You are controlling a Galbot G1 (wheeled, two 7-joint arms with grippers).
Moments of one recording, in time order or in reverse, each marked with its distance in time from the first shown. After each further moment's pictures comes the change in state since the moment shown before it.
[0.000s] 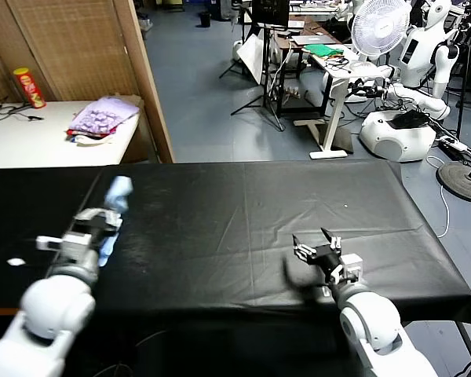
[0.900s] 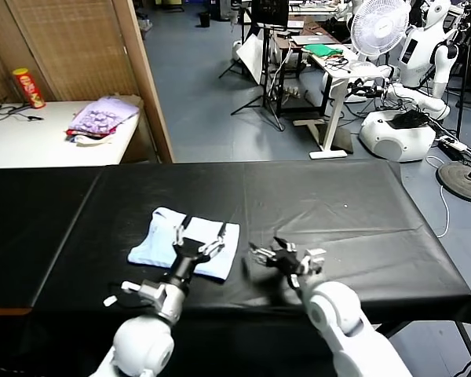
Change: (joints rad) left arm 0.078 -0.257 0.239 0.062 0.156 -0.475 0.168; right arm 0.188 0.079 -0.223 -0.153 0.314 -0.061 0.012
